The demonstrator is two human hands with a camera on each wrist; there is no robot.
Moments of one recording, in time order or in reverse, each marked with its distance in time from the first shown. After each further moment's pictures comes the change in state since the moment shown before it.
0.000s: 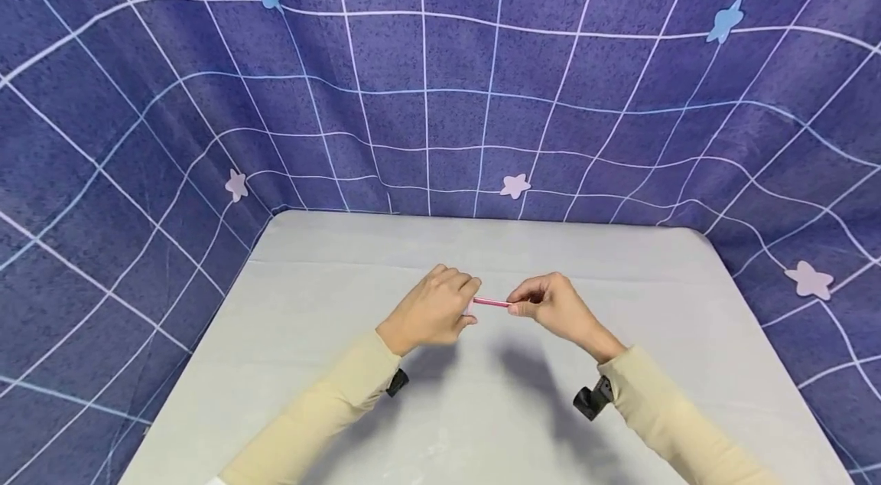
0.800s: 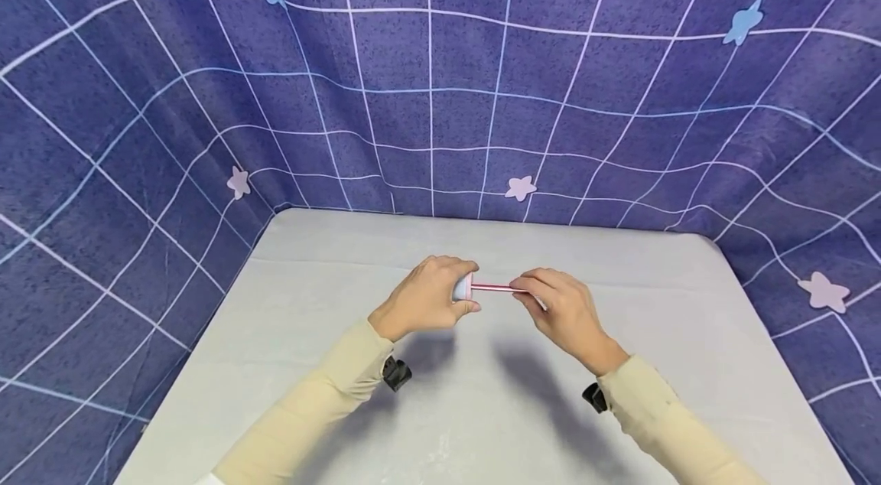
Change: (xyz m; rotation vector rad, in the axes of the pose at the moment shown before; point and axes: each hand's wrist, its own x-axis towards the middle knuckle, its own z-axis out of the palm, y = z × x) left_hand 0.008 -0.018 -0.005 -0.404 -0.048 -0.250; right_hand 0.006 0.009 0.002 -0.622 0.417 -0.684
